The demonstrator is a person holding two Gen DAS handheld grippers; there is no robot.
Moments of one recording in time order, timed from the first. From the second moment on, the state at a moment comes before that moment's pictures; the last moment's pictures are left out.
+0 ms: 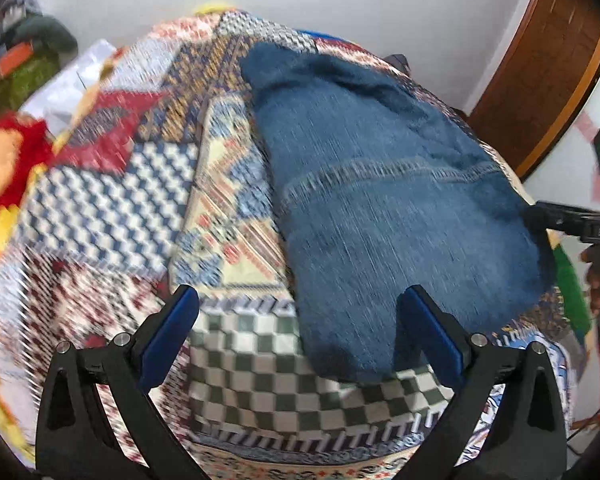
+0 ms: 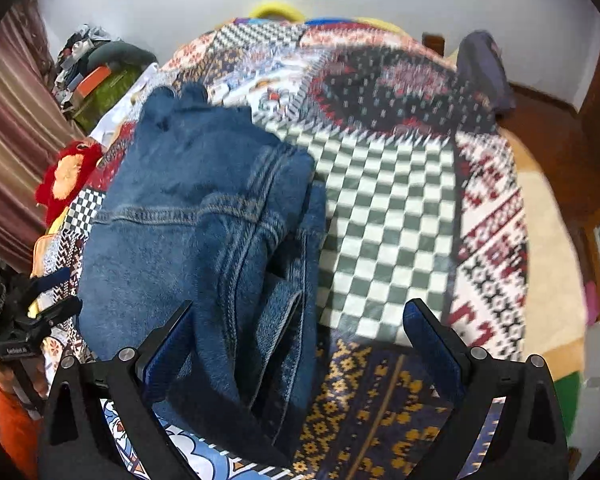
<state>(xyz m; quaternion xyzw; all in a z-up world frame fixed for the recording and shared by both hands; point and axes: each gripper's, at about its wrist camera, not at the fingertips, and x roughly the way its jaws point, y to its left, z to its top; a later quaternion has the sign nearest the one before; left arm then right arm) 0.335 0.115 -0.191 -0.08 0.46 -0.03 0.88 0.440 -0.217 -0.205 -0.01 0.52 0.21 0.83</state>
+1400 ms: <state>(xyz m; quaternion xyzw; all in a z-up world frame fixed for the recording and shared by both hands) 0.506 0.121 -0.157 -0.04 0.42 -0.01 0.90 0.544 -0.157 -0.200 -0.01 0.49 0.26 0.83</state>
